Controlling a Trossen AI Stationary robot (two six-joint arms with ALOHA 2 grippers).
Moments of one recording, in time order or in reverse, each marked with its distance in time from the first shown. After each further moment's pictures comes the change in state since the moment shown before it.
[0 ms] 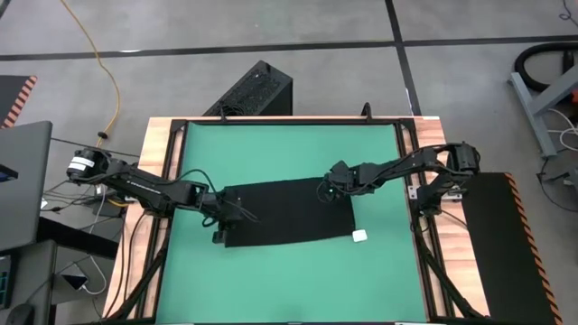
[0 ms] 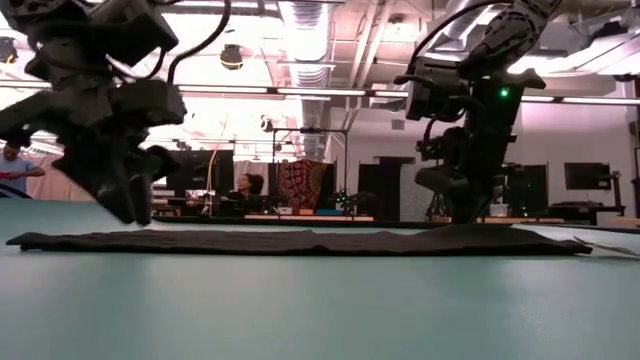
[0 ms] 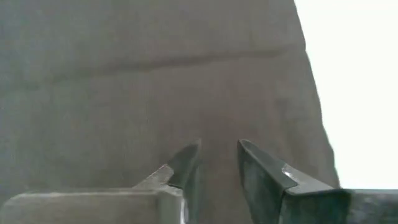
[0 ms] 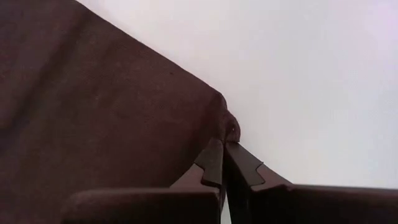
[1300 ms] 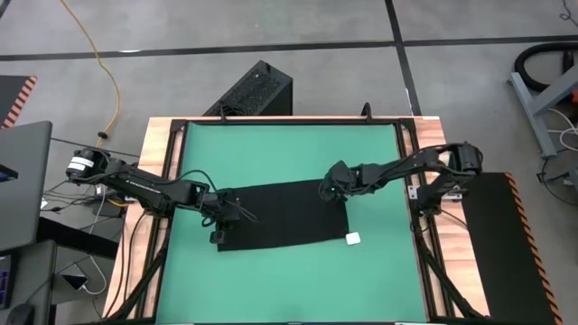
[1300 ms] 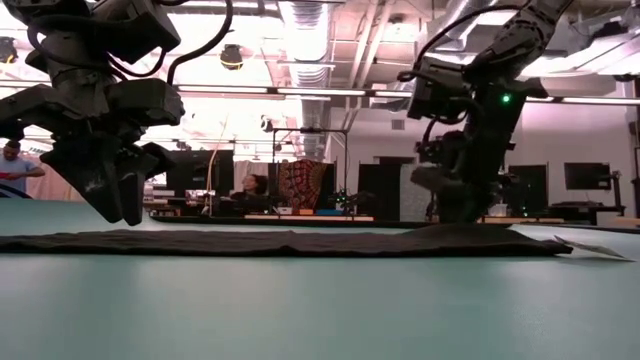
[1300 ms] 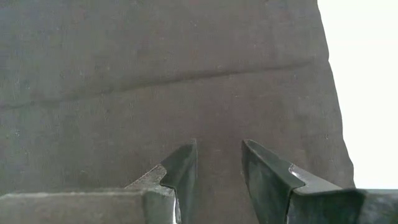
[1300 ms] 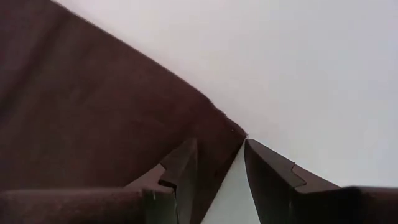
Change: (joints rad) left arm 0.000 -0.011 0.038 -0.114 0.010 -0.020; right arm -0.008 -0.011 -0.058 0.162 -0.047 -0.018
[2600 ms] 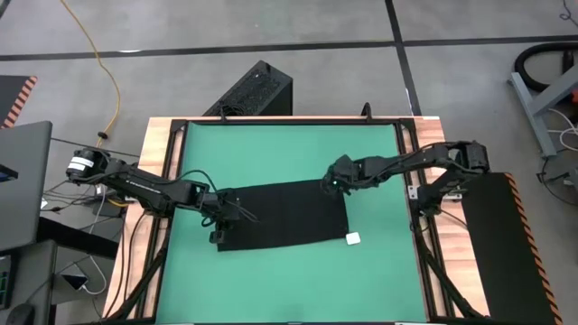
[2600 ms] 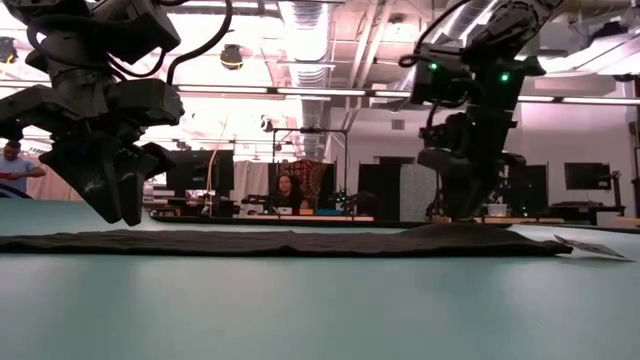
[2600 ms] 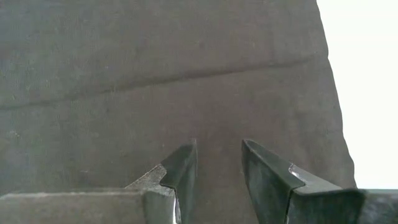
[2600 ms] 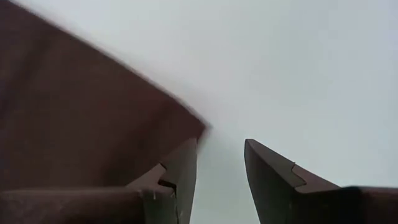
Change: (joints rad) left arm 0.000 0.000 0.000 -0.003 0.003 0.011; right arm -0.026 -0.077 0.062 -0.190 -0.001 -0.013
